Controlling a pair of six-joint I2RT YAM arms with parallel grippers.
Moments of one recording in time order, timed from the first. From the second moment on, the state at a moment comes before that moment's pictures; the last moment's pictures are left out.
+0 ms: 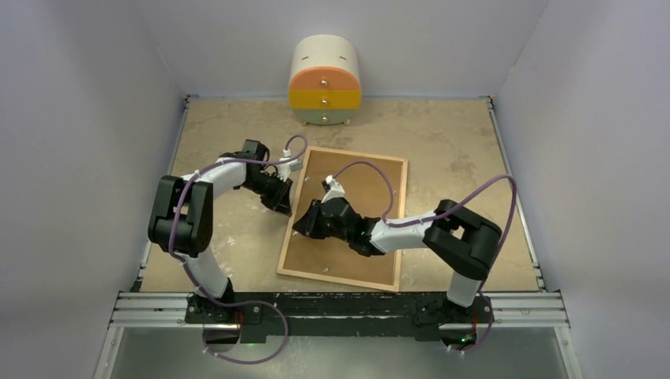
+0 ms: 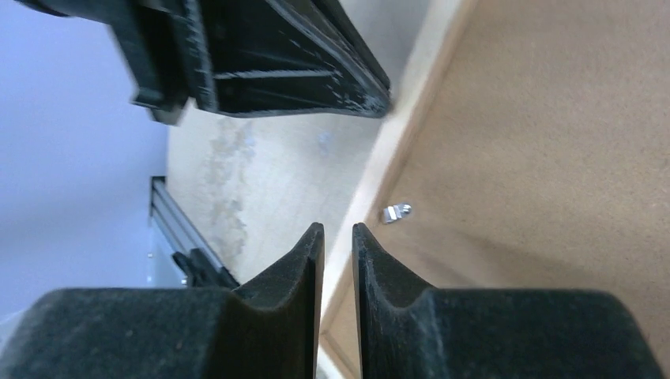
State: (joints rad) left arm -0.20 1.77 1.06 -0.64 0.70 0.43; right arm 1.06 1.80 0.83 0.47 0.08 1.03
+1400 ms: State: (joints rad) left arm -0.26 1.62 0.87 -0.77 0.75 0.96; right arm 0.53 1.68 1.00 -0.02 -0.06 0.86
